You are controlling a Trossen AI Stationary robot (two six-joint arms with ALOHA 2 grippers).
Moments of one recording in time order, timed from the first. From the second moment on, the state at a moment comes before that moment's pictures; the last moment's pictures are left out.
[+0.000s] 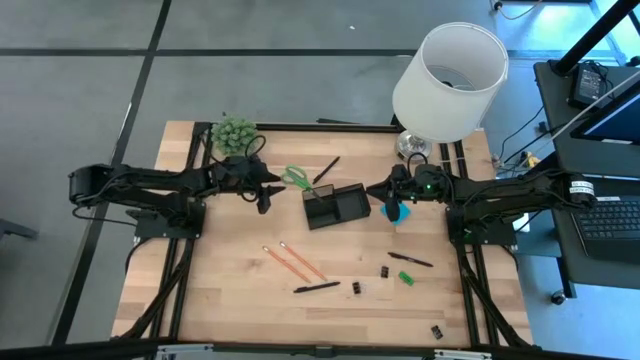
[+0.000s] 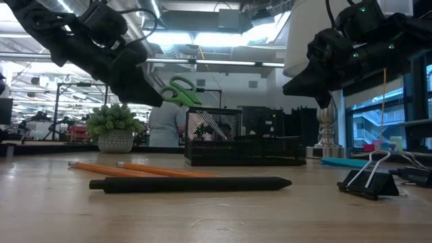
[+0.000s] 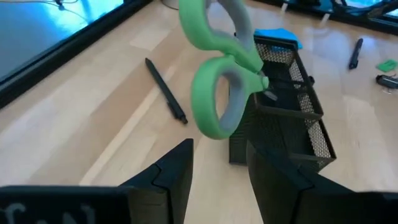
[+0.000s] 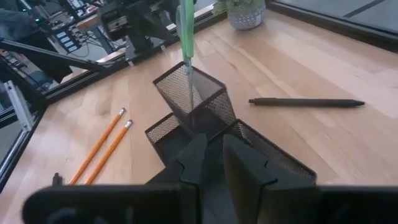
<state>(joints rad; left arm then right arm) 0.32 1.08 0.36 0.24 0.02 -0.12 -0.22 1.06 0.31 0.43 -0.06 0.35</state>
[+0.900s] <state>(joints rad) 0.34 1.08 0.36 0.35 0.03 -0.12 -0.22 1.06 0.31 0.43 -0.03 0.33</state>
